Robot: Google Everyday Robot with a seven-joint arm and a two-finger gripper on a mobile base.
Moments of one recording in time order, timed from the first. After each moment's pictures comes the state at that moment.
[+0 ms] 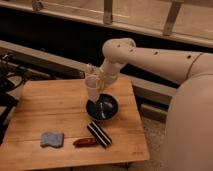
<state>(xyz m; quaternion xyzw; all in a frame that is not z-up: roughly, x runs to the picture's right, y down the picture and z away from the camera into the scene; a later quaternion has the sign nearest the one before) -0.019 -0.003 0.732 -0.28 0.18 0.84 0.43</state>
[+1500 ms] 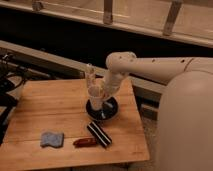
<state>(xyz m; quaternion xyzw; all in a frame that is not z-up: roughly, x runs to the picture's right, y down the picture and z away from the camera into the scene) -0.009 0.051 0.773 -0.29 0.22 0.84 0.40</state>
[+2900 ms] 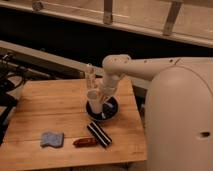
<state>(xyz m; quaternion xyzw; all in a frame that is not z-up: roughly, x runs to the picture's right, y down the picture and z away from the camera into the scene) -0.019 0.063 0.793 -0.29 0.24 0.83 0.41</state>
